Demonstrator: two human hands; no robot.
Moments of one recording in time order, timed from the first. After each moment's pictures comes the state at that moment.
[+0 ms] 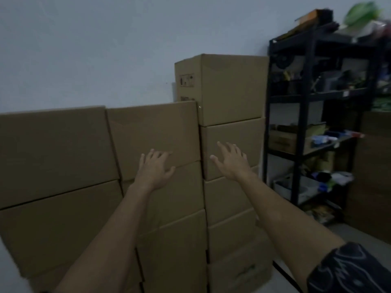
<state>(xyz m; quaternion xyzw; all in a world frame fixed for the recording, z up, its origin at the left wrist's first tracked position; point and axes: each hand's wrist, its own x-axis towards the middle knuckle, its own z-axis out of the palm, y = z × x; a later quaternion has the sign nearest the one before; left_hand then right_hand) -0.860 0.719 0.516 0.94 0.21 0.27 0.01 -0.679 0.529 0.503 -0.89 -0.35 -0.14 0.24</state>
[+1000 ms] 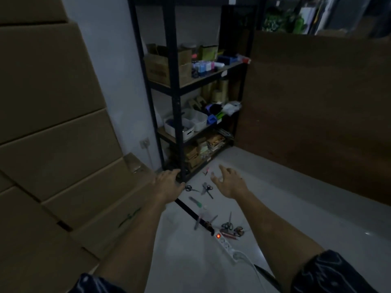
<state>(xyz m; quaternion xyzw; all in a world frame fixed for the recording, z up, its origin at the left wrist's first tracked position) -0.438 0.253 0.232 0.97 0.09 -0.06 0.20 -0.363 0.030 0.217 -0.96 -0.12 0.15 0.18</state>
